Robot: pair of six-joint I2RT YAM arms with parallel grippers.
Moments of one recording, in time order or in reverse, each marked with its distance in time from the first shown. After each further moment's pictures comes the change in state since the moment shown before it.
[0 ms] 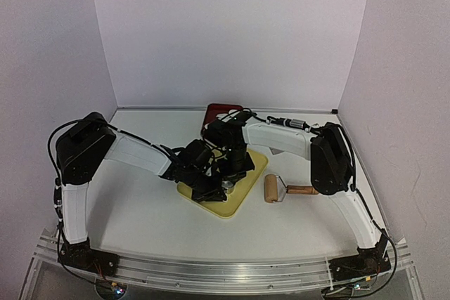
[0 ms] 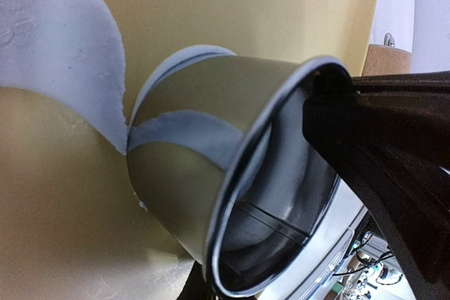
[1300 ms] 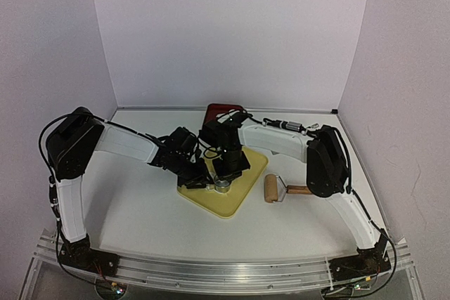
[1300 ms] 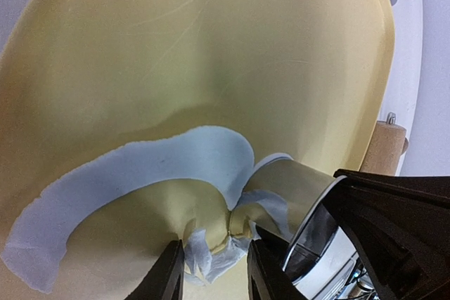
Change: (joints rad) left arm 0.144 -0.051 -0.012 -0.066 -0.059 0.077; right arm 0.019 0.036 0.069 0.001 0.031 -0.032
